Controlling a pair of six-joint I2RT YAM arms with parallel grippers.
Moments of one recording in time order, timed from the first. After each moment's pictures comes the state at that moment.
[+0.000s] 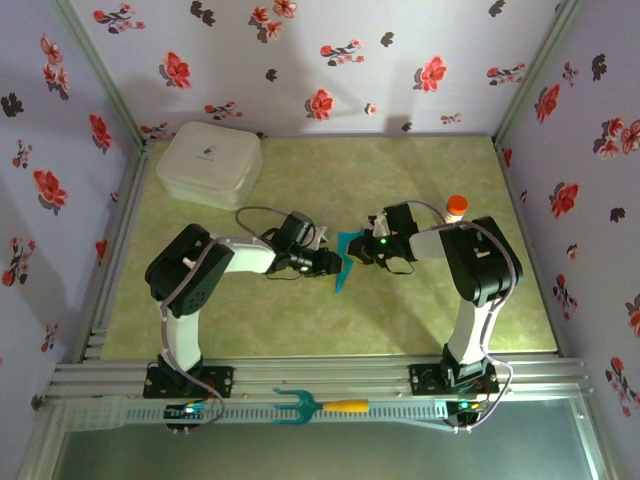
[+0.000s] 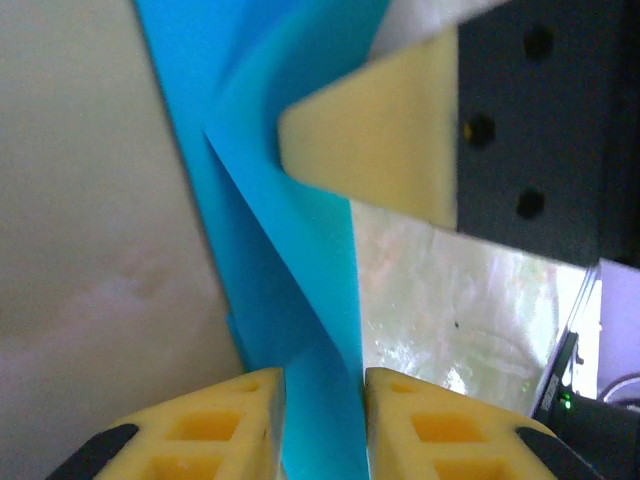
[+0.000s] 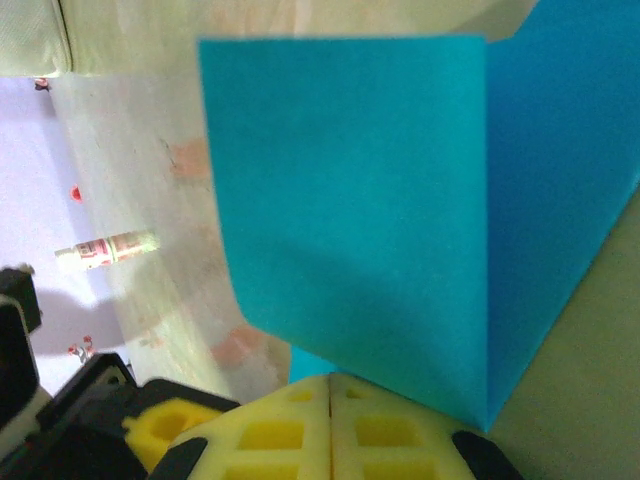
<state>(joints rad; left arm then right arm) -0.72 1.93 0.97 0.12 0.59 -0.70 0.35 1.88 0.82 0.11 -0.75 0.77</state>
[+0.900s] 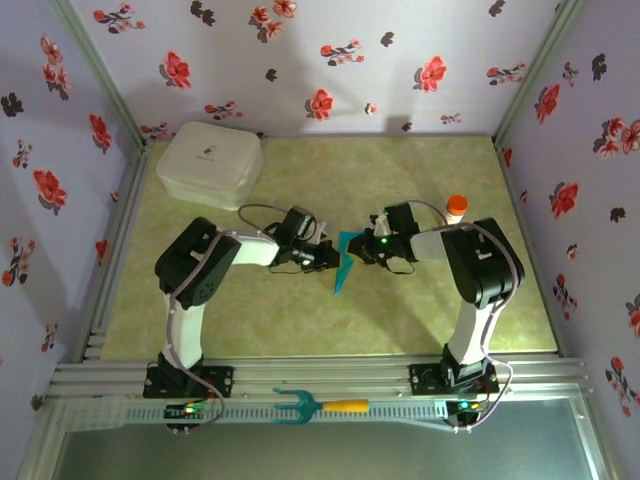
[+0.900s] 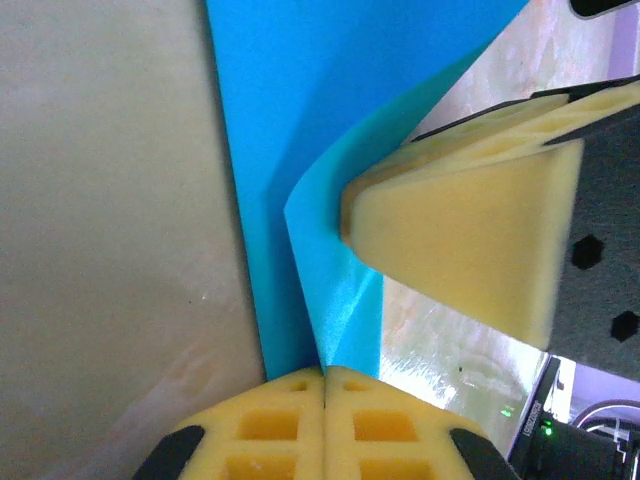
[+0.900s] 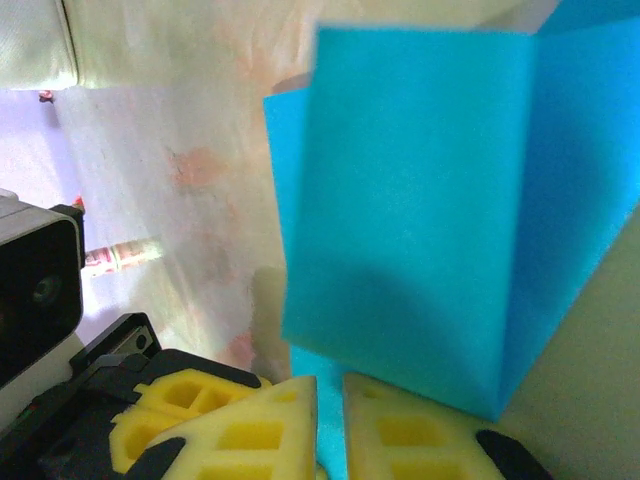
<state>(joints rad) -0.70 2.01 1.04 0.10 0.63 -0.75 0.34 1.84 0.81 0.10 -0.73 0.79</state>
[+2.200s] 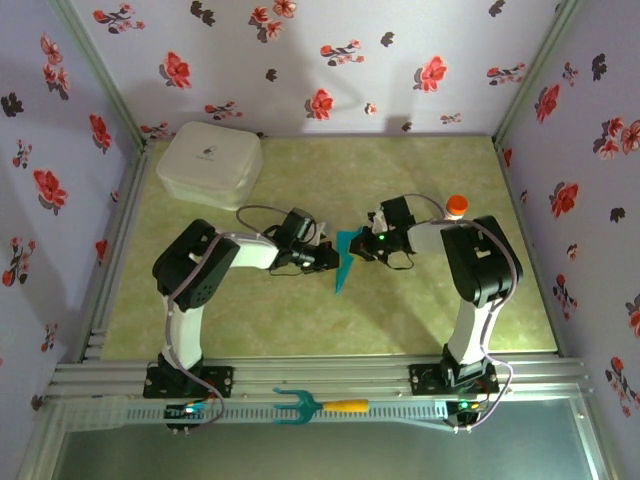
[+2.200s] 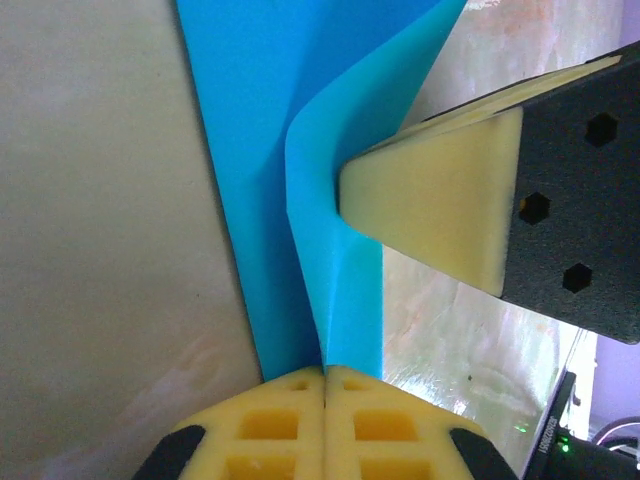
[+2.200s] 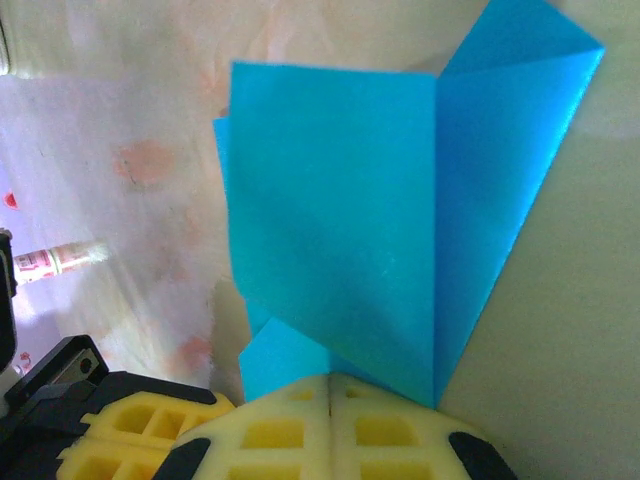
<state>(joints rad) -0.71 1.99 1.01 0.13 0.57 -0.75 0.36 1.87 0.91 -0.07 -0.66 0.68</state>
